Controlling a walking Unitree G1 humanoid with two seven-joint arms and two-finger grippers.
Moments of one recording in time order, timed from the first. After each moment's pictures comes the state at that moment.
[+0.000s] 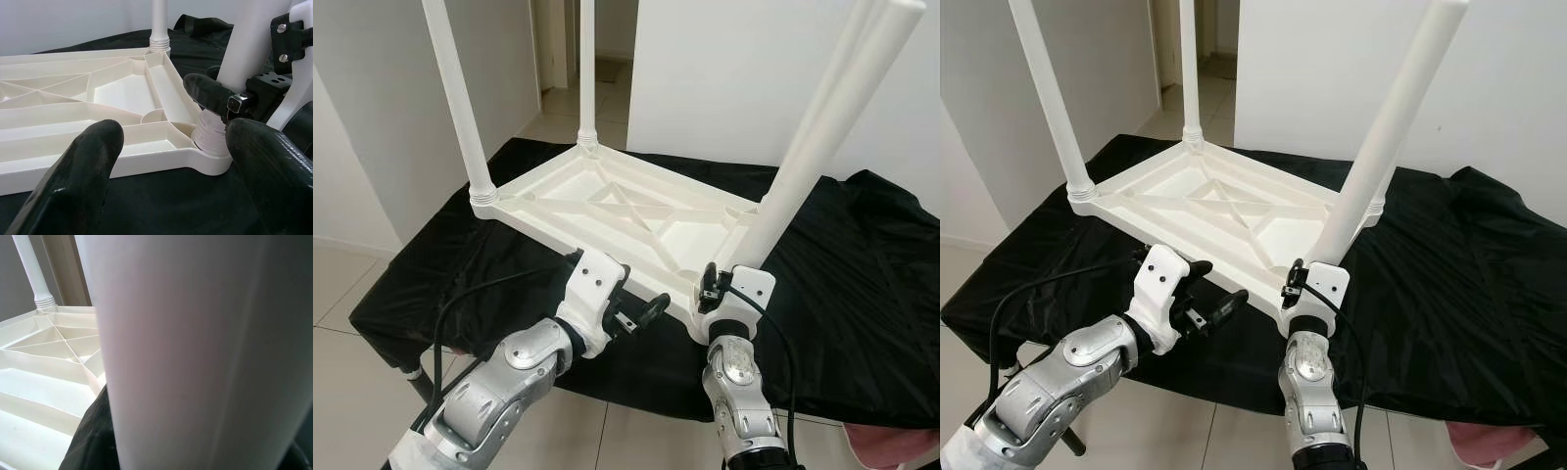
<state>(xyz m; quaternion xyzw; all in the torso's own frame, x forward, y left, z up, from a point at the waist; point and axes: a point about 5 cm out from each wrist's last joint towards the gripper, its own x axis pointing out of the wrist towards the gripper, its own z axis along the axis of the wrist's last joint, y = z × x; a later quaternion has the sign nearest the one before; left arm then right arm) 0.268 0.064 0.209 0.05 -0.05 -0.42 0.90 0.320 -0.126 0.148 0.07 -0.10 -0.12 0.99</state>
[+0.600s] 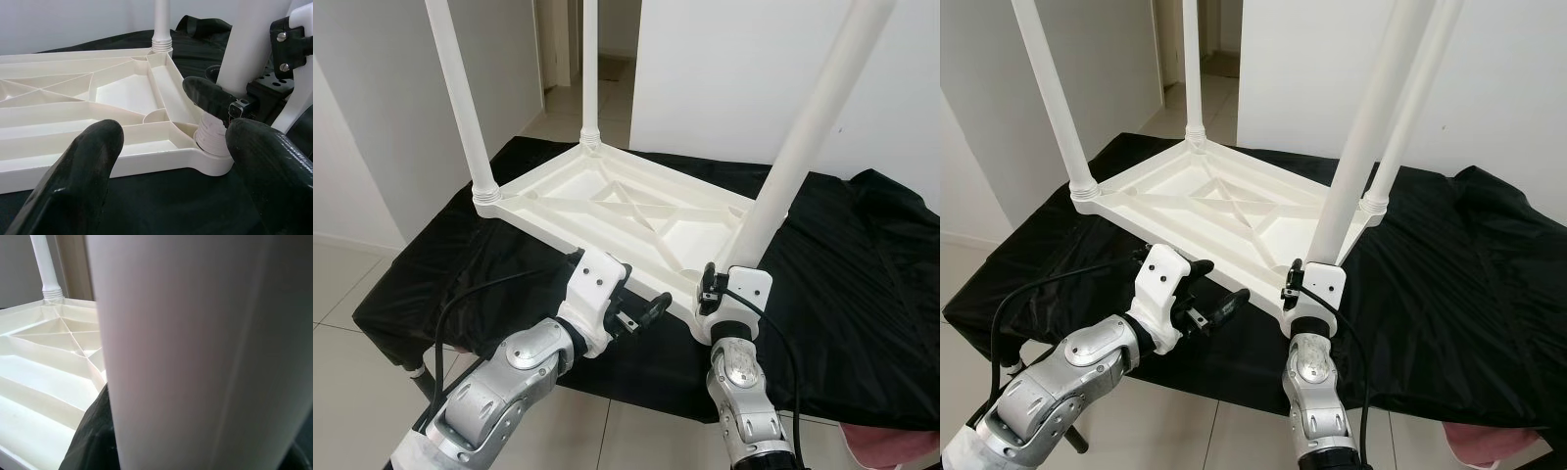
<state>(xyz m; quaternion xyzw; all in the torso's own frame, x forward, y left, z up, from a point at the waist) 0.268 0.063 0.210 0.05 -0.06 -0.42 0.90 0.318 -0.126 0.159 0.02 -0.12 -0.10 0.99</state>
